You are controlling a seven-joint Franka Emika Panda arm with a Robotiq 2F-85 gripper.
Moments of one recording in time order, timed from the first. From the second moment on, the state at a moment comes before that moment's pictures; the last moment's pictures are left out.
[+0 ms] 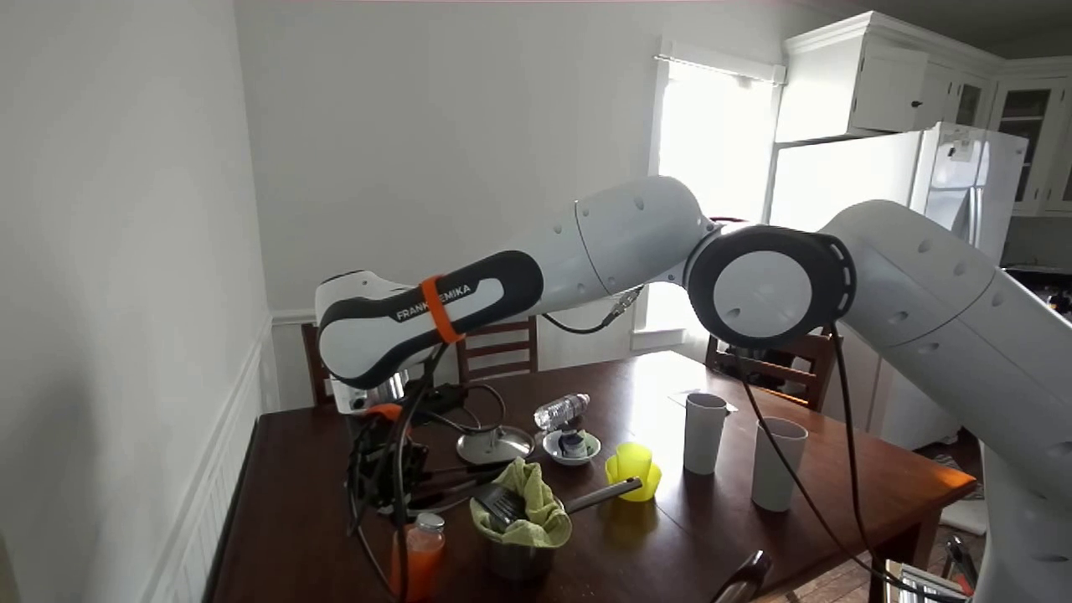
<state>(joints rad) 0.32 0.88 0.04 -1.10 -0.01 1.78 0.42</state>
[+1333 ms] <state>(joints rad) 0.36 0.93 0.03 -0.90 -0.07 1.63 0.42</state>
